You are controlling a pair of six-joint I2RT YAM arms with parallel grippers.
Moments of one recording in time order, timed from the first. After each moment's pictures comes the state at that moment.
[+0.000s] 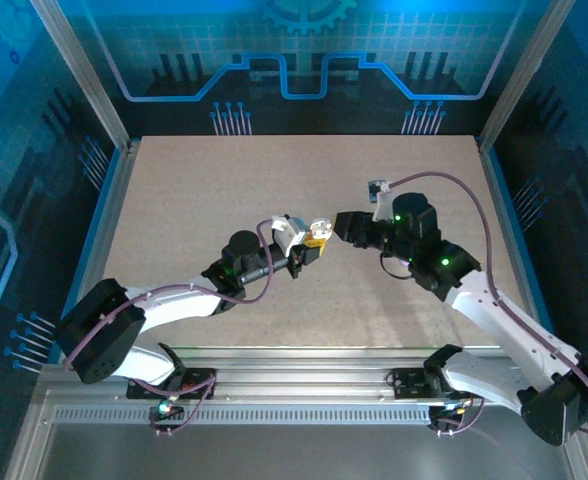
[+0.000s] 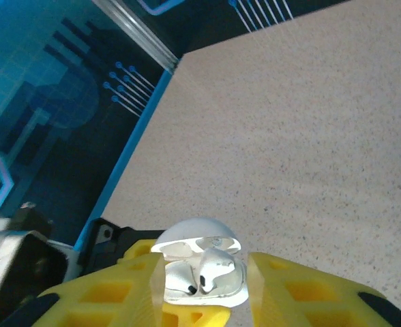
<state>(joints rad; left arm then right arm) -0.73 1.41 0.60 0.76 0.27 -0.05 0.54 1.01 0.93 -0.29 -0.24 0.60</state>
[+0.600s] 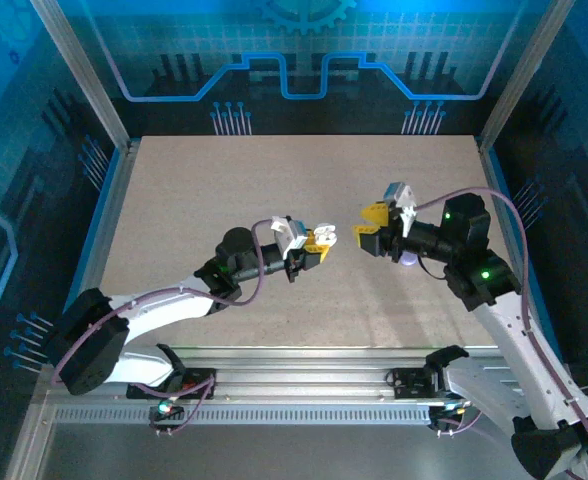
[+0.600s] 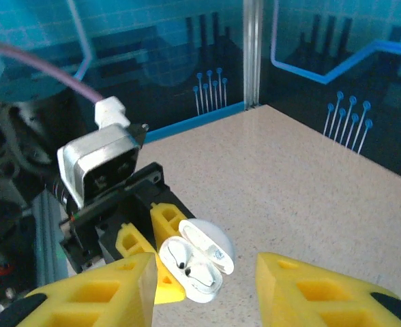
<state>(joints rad) -0.73 1.33 0.63 0.68 0.43 -0.04 0.31 0.85 0.96 -0.37 -0.74 -0.16</state>
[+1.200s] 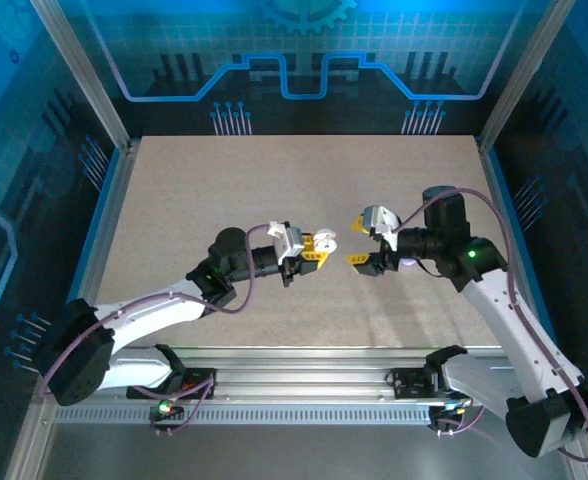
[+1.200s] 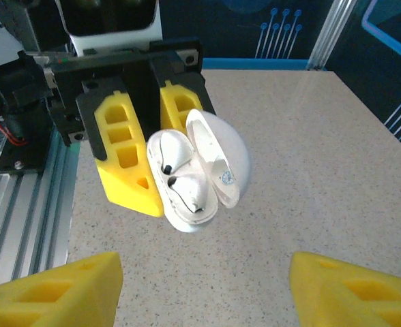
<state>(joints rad) -0.73 1.25 0.63 0.62 0.52 0.05 0.31 1.01 1.01 -0.64 -0.86 -0.66</state>
